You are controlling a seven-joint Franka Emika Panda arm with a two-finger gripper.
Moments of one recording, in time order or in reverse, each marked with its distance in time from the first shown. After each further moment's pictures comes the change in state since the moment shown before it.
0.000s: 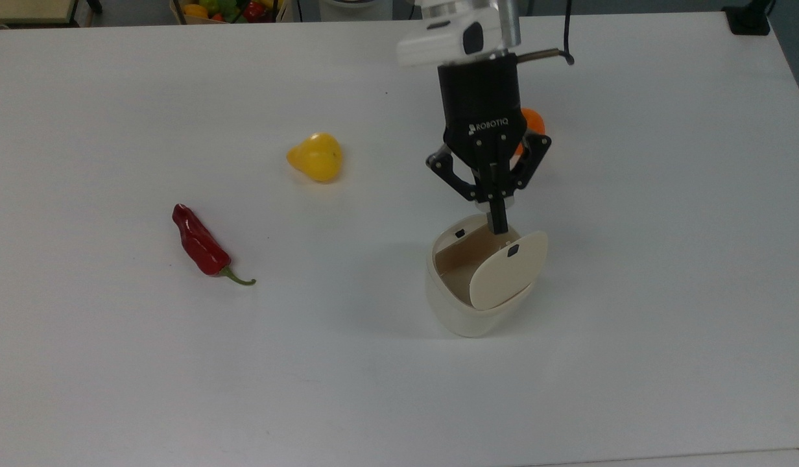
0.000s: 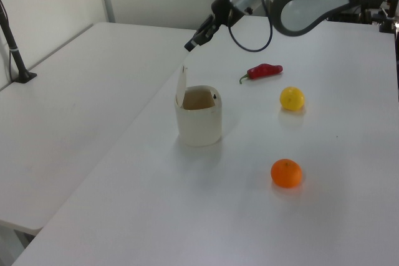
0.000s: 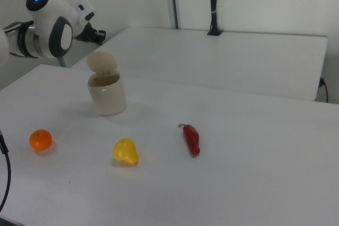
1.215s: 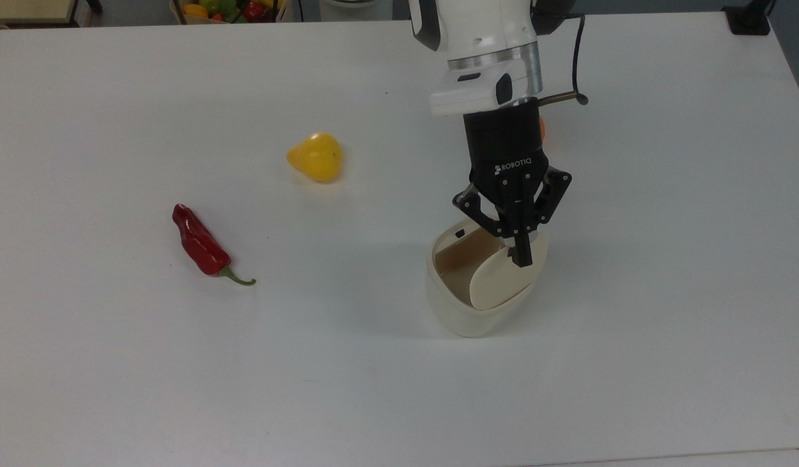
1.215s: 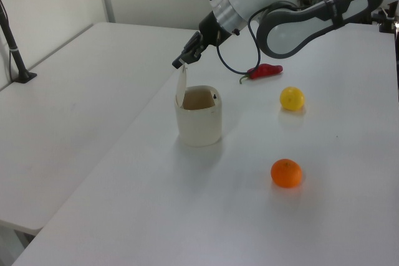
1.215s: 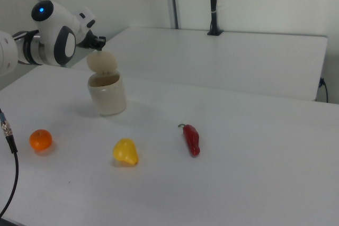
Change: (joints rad) arm 0.024 0.107 0.003 0.074 -0.001 0.038 -0.046
